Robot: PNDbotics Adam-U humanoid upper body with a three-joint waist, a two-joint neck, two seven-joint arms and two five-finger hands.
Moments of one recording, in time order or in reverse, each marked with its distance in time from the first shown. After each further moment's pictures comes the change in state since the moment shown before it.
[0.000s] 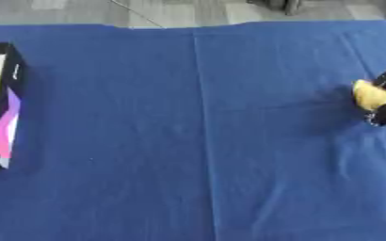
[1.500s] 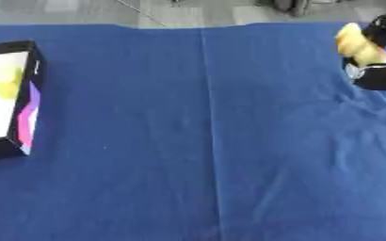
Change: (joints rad) left arm -0.041 0.077 0.000 0.000 0.018 0.082 -0.044; right arm -0.052 0.048 0.083 -0.408 -0.206 -0.182 -0.360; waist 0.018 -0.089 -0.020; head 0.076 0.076
